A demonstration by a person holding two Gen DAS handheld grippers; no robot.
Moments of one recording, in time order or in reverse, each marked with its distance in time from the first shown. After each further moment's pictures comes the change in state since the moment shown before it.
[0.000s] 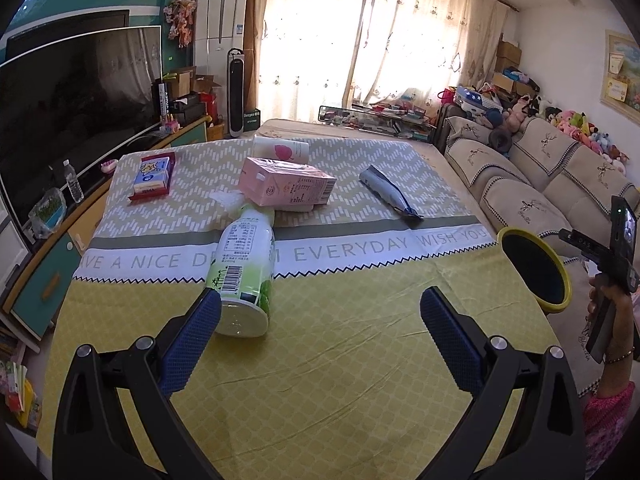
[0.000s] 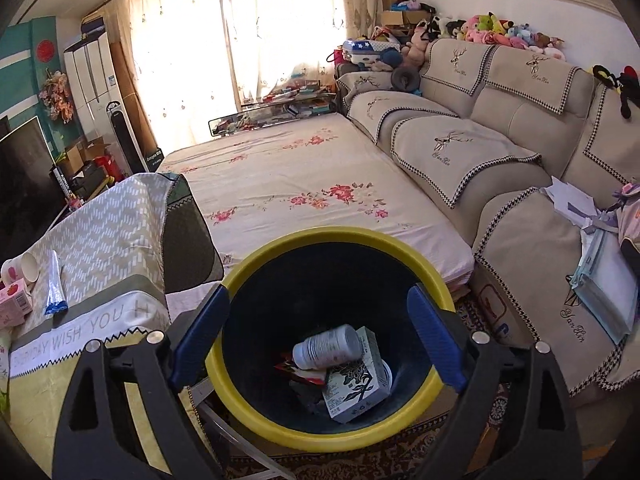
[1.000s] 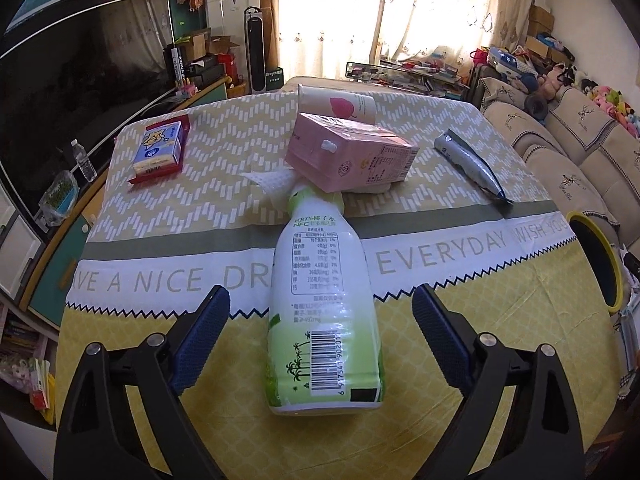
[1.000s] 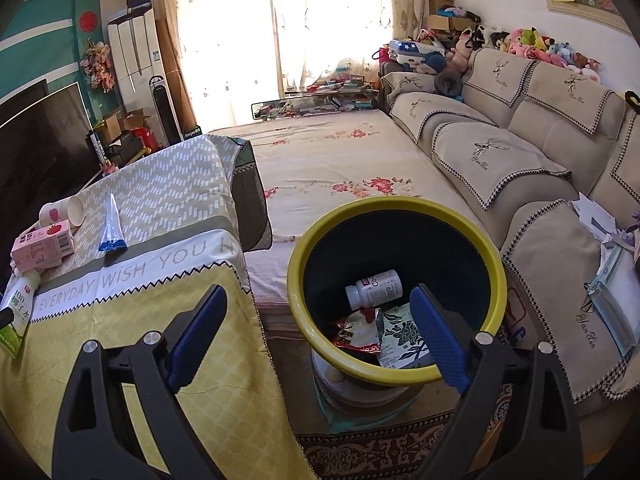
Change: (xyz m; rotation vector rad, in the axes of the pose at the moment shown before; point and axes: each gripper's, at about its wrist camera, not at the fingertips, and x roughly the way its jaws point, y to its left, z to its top) left arm 0.101 0.055 0.031 0.008 0.178 0.111; right arm -0.030 0.061 -0.038 -0.110 0.047 0.105
